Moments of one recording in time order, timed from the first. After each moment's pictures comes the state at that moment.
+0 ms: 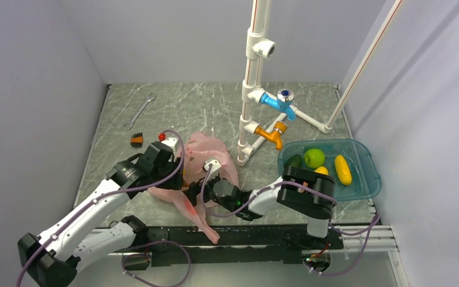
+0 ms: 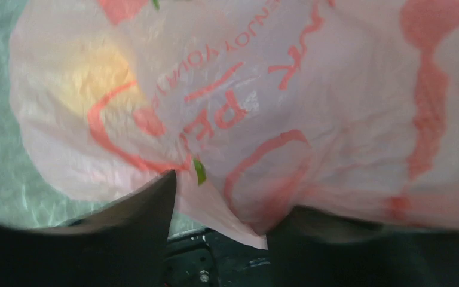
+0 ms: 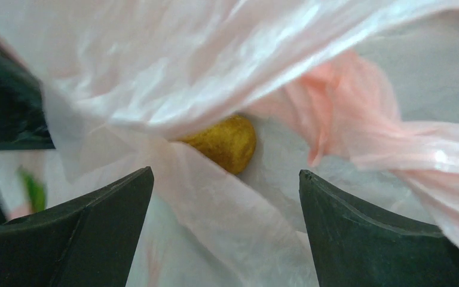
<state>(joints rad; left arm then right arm) -0.64 0.87 0.83 -0.87 -0.05 -0.46 1.26 1.85 0.67 0.92 0.31 0.48</state>
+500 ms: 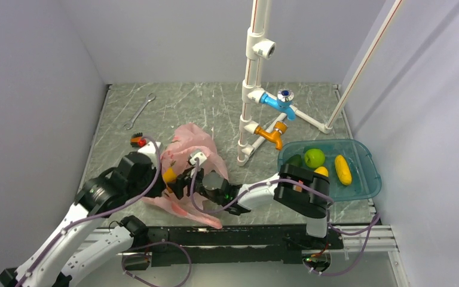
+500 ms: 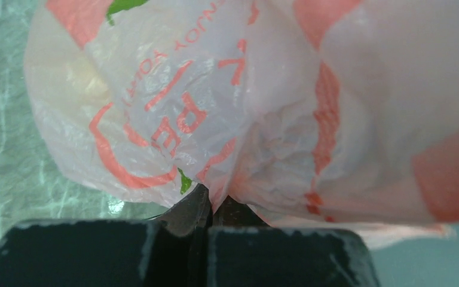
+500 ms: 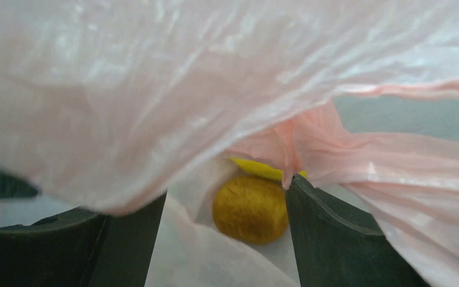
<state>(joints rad) -0.65 0.69 0.92 -1.08 -0.12 -0.46 1.26 1.87 0.84 0.91 0.27 0.39</state>
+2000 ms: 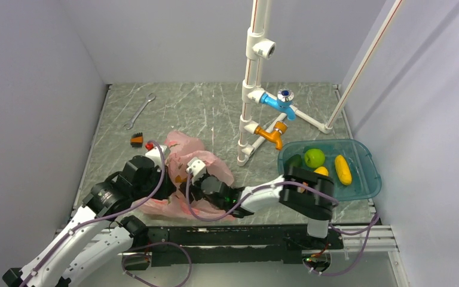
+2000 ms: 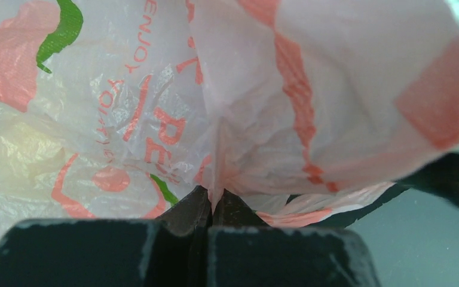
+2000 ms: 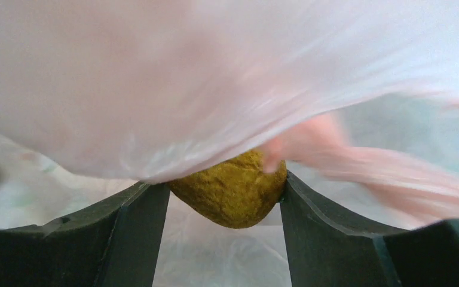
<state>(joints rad) -0.65 0.60 0.75 -0.89 0.03 -0.49 1.29 1.89 0.85 0.72 0.34 0.19</state>
